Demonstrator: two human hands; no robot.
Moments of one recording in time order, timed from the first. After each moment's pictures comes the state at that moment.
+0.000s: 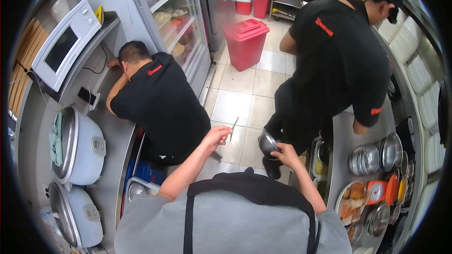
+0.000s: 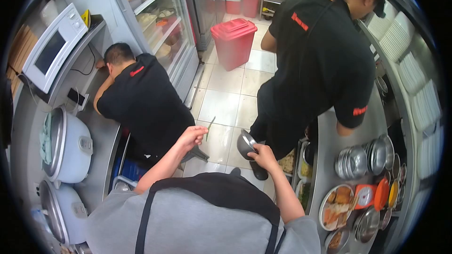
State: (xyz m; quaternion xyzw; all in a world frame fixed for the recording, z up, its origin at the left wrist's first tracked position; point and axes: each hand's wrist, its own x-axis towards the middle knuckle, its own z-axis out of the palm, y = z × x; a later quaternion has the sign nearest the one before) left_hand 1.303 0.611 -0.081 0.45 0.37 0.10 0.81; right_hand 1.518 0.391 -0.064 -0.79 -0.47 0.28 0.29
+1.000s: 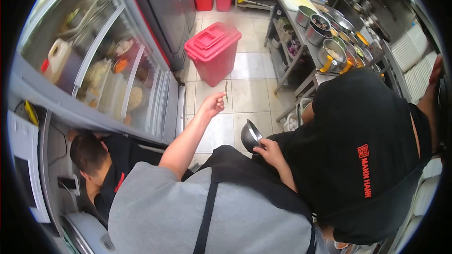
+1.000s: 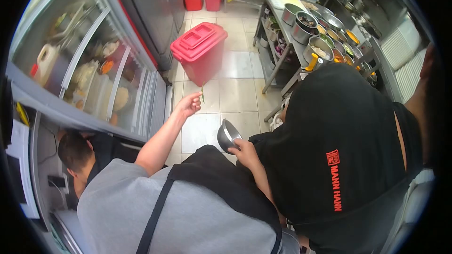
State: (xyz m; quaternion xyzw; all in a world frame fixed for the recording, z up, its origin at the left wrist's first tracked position) left_hand 1.666 1.010 -0.115 0.31 0.29 0.07 0.90; right_hand 1.709 0.704 -0.080 -0.78 -0.38 0.27 0.41
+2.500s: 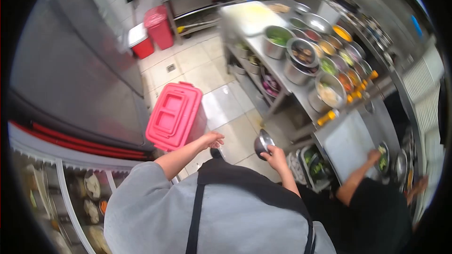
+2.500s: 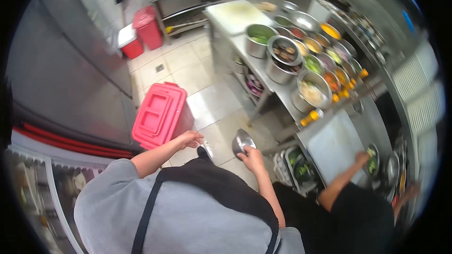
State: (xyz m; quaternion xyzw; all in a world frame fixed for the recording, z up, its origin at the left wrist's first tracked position) left_hand 2.066 1.245 -0.210 0.61 0.25 -0.36 0.66; right_hand 2.052 0.929 -0.115 -0.91 -0.13 0.12 0.38
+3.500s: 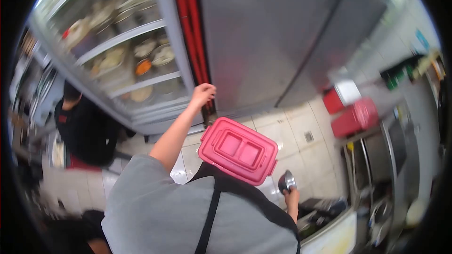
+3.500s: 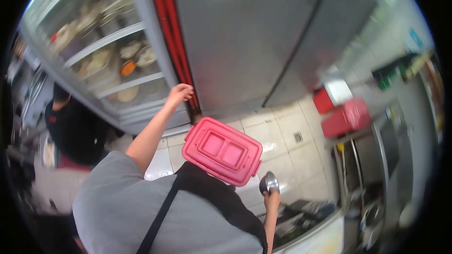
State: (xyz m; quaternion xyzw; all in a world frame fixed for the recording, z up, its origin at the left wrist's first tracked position) left_hand 1.974 1.559 -0.068 0.35 0.67 0.53 0.39; right_hand 2.503 1.423 -0.193 -0.70 -0.66 0.26 0.09
